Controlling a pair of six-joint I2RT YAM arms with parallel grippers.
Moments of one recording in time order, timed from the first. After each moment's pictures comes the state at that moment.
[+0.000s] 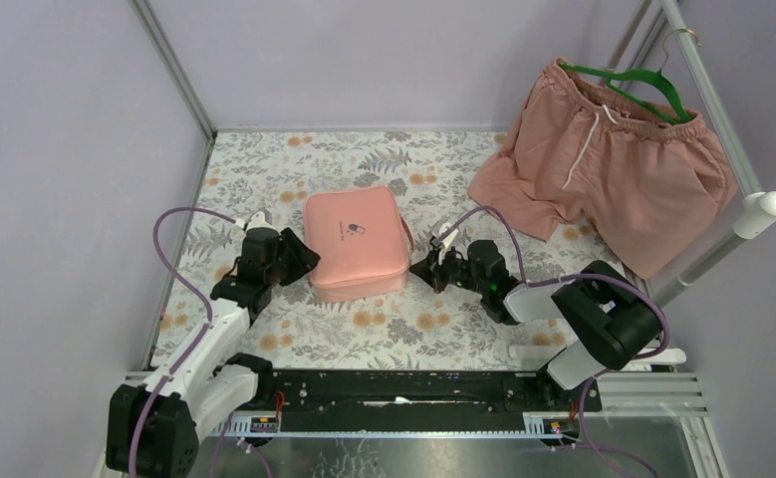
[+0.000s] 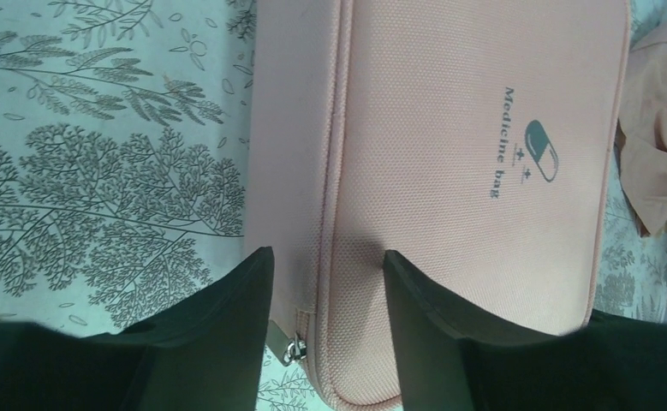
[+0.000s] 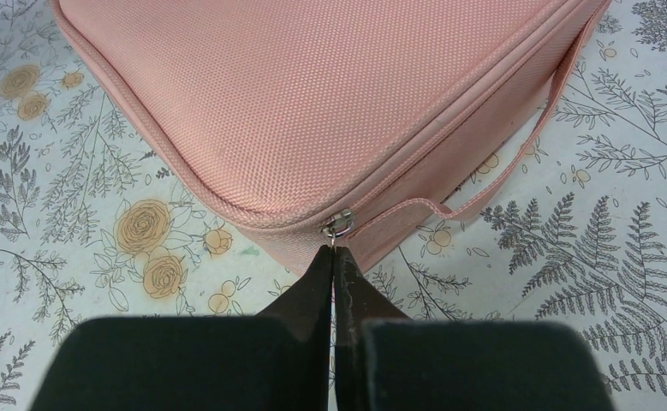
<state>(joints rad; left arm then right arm) -0.23 0.92 0.50 -0.25 0.00 -0.74 0.64 1.56 0.40 0.87 -0.41 0.03</state>
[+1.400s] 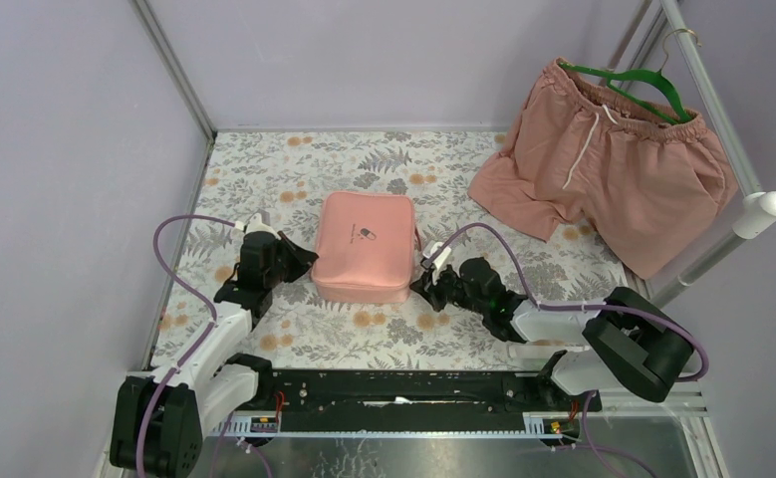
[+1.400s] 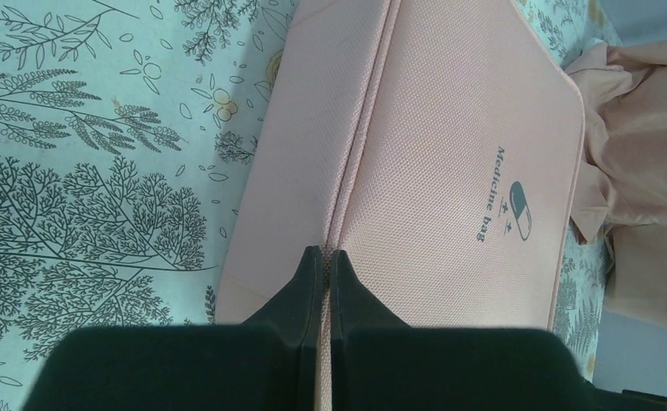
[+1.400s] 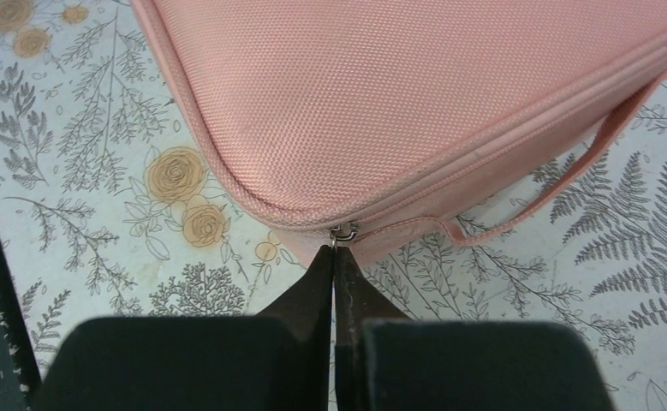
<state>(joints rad) -0.20 0.95 0.41 -0.02 0.09 -0.80 0.81 1.36 0.35 0.65 -0.20 -0.01</state>
